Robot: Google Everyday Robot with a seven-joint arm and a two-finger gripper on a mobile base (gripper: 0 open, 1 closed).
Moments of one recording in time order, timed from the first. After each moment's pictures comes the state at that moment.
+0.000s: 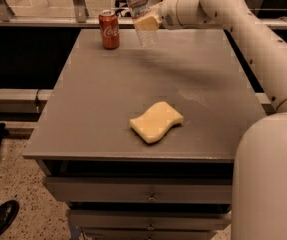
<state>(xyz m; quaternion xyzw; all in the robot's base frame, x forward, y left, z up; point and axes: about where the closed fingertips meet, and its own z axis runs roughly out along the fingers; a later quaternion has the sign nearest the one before) 0.832 -0.039 0.953 -0.41 0.70 0.16 0.56</state>
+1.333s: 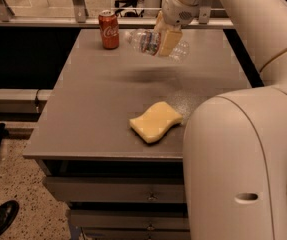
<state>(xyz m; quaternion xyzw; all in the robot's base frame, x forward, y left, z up) 0.722 -0.077 0.921 -0.76 0.62 0.00 0.22</state>
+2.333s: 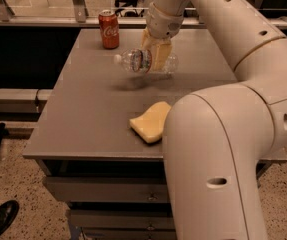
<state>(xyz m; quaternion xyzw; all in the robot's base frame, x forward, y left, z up) 0.696 -0.043 0.882 -0.84 0.52 0.05 0.14</state>
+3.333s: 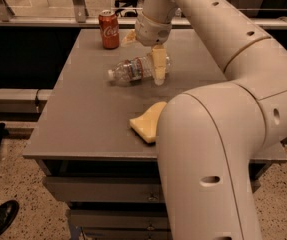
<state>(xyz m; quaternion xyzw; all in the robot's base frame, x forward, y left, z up) 0.686 -0.013 0.864 -0.86 0.48 0.08 0.14</state>
